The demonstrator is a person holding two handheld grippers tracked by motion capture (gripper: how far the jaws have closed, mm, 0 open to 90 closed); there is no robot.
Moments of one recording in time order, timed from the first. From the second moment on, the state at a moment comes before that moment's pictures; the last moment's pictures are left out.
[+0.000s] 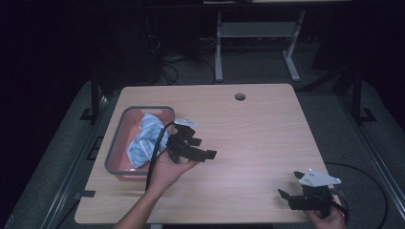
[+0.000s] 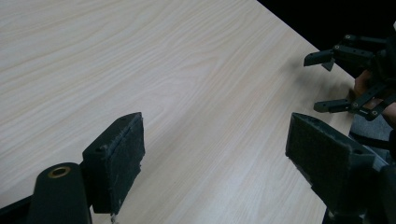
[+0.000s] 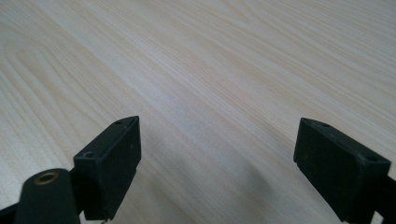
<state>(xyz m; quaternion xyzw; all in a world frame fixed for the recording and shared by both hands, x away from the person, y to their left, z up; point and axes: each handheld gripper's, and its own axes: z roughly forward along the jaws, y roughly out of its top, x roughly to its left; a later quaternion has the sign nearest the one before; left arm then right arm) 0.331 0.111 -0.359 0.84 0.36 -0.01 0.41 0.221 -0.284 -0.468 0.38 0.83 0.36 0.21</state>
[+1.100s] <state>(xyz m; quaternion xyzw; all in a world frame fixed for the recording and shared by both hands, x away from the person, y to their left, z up) 0.360 0.190 -0.332 0.81 0.41 0.01 0.41 0.223 -0.282 -0.469 0.37 0.83 0.36 0.20</state>
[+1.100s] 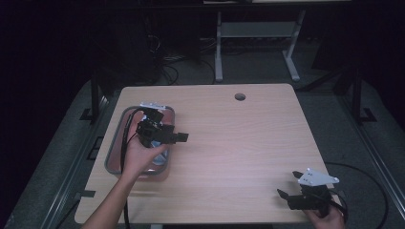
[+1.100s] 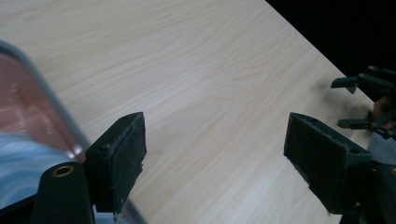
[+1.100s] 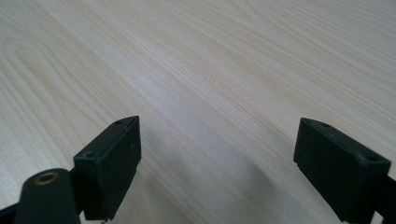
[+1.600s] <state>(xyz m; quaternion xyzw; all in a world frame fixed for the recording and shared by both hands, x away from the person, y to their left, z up) 0.364 0.232 -0.329 0.79 0.45 0.03 0.41 0.223 -0.279 -0.470 0.37 0.84 0.35 0.20</state>
